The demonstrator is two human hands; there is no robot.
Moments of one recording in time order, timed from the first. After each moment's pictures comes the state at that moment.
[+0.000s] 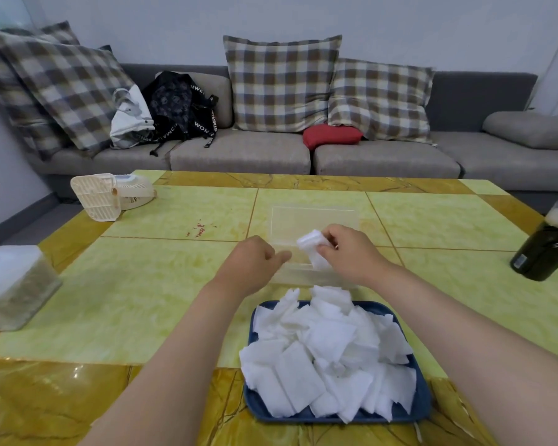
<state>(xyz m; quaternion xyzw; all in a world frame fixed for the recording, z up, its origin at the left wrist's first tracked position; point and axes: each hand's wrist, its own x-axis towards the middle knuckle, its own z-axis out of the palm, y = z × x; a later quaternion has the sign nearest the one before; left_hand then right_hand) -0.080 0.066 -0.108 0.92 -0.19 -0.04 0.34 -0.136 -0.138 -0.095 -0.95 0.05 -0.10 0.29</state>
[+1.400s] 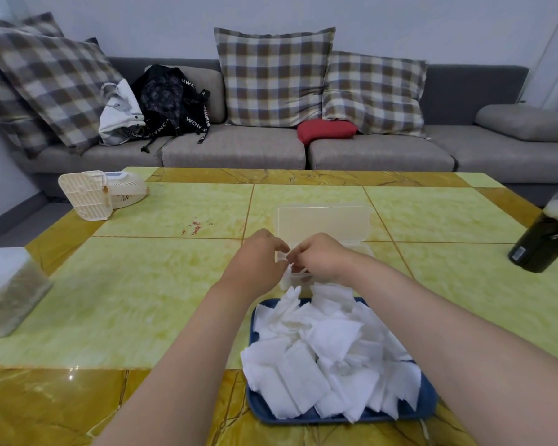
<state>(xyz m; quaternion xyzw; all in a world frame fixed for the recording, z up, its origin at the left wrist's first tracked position) -0.085 0.058 -0.111 0.92 -0.27 0.01 0.30 -0.120 -0.092 -0.092 -0.86 0.17 0.09 0.47</state>
